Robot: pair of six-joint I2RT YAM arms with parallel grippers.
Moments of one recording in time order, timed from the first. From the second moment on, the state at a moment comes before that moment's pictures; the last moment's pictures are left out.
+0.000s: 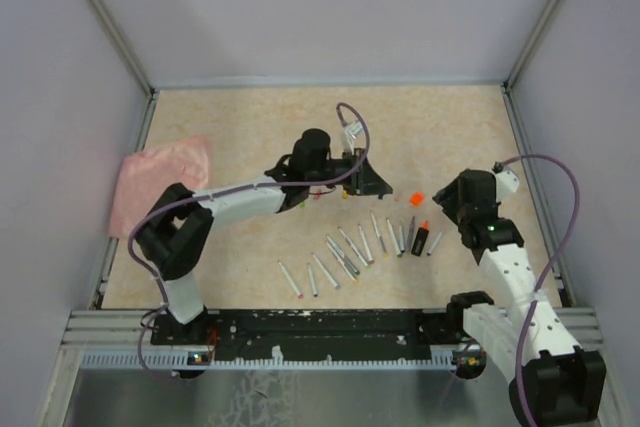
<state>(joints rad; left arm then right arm) -0.79 1.76 1.12 0.45 0.61 -0.79 0.12 0.82 0.59 -0.47 0.28 0.82</state>
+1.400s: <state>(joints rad) -1.08 2.57 2.12 -0.10 0.00 -0.52 0.16 0.67 0.76 -0.99 0.71 1.38</state>
